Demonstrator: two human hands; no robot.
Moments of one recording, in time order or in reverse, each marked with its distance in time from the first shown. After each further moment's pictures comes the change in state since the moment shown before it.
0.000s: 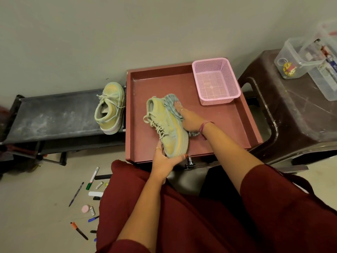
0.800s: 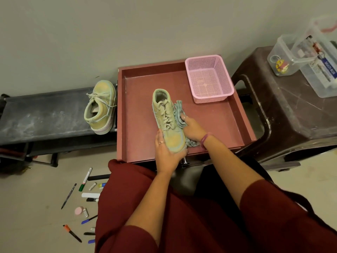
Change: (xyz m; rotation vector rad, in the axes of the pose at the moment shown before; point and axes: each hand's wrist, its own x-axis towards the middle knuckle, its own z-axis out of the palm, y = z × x) left_hand 0.015 0.002 0.038 0.429 0.217 0.202; right_hand -0.024 0.030 0.026 0.483 0.123 0.173
